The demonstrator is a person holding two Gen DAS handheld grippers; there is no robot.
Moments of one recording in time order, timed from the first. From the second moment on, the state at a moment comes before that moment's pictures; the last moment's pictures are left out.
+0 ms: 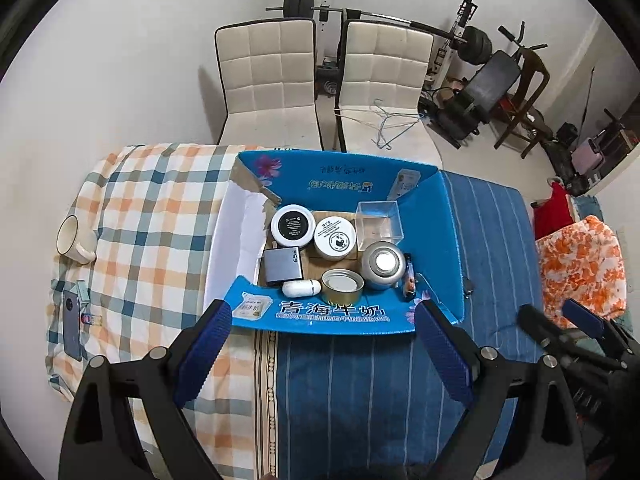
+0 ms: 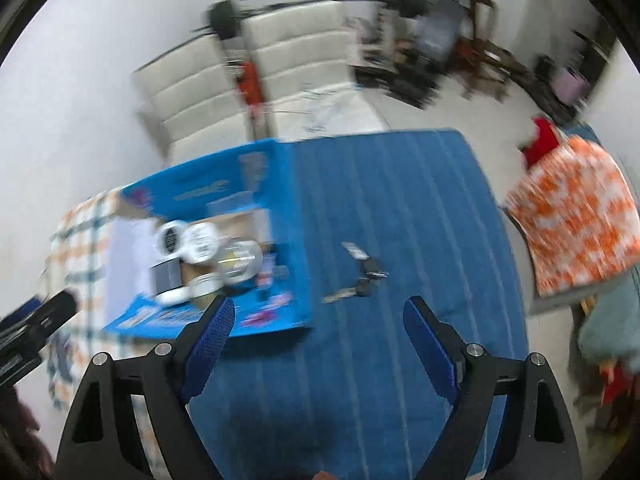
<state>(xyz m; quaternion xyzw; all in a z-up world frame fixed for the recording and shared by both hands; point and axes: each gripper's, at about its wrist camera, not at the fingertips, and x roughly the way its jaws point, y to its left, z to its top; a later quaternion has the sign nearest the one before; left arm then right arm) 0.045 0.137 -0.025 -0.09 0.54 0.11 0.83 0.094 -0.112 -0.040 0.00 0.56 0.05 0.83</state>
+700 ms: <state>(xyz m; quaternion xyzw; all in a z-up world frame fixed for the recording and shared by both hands) 0.141 0.100 -0.182 -0.06 0.64 0.09 0.76 0.207 -0.168 -0.285 0.07 0.69 -0.05 0.72</state>
